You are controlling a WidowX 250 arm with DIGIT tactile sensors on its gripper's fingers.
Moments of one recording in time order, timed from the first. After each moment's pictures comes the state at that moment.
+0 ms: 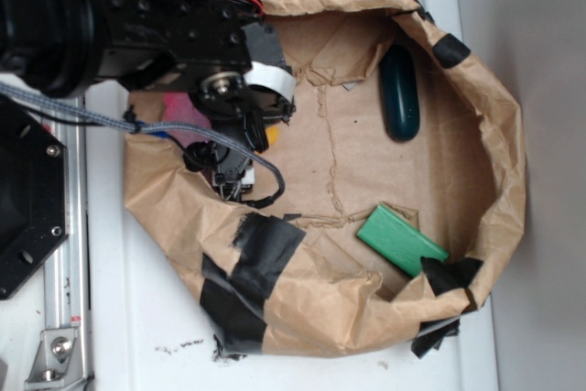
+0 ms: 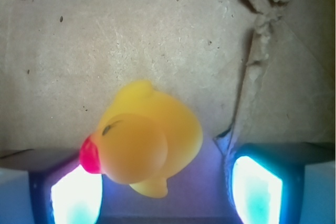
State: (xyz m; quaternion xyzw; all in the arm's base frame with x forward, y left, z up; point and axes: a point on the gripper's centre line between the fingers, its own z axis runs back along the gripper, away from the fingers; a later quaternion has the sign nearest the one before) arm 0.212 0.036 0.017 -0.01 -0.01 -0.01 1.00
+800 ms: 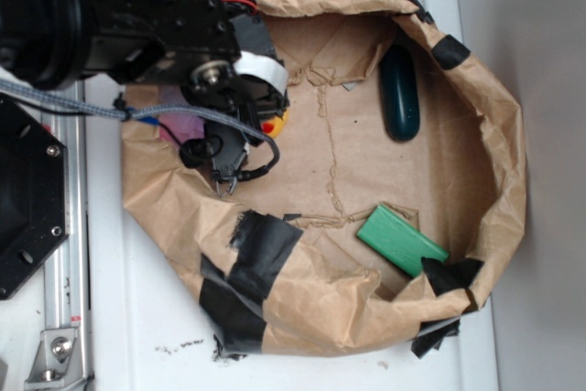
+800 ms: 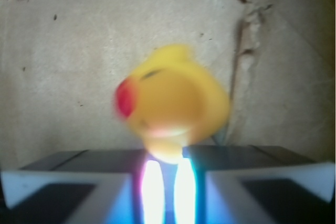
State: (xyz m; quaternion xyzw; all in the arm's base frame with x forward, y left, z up) arm 0.210 0.033 0.016 -0.02 -0.01 -0.01 1.00
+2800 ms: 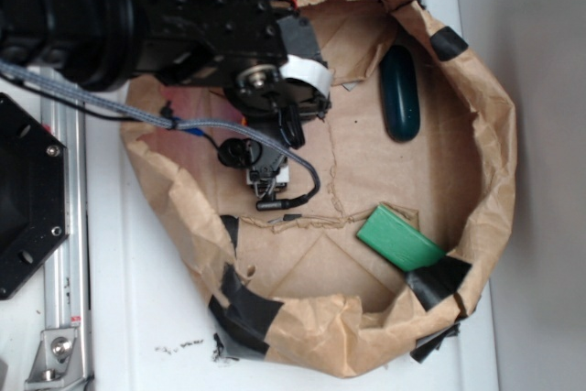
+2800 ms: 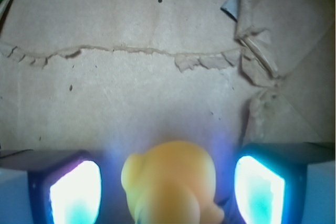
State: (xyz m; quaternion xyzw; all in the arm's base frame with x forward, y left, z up) arm 0.242 0.033 0.021 -0.01 -0.04 -0.02 1.00
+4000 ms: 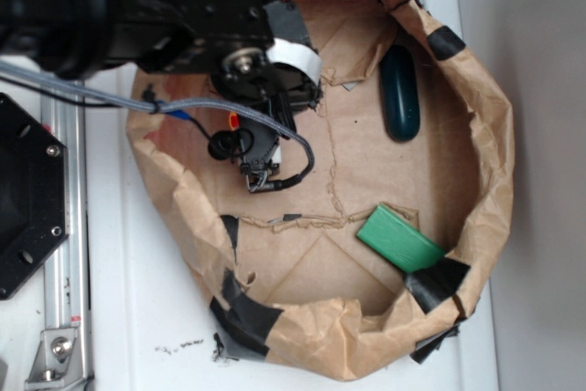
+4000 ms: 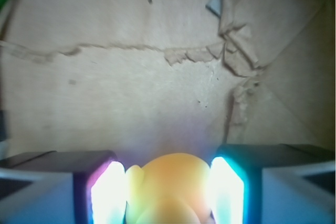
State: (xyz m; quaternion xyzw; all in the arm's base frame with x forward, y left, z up) arm 0.236 0.036 0.042 -0.02 -0.05 -0.01 1.00
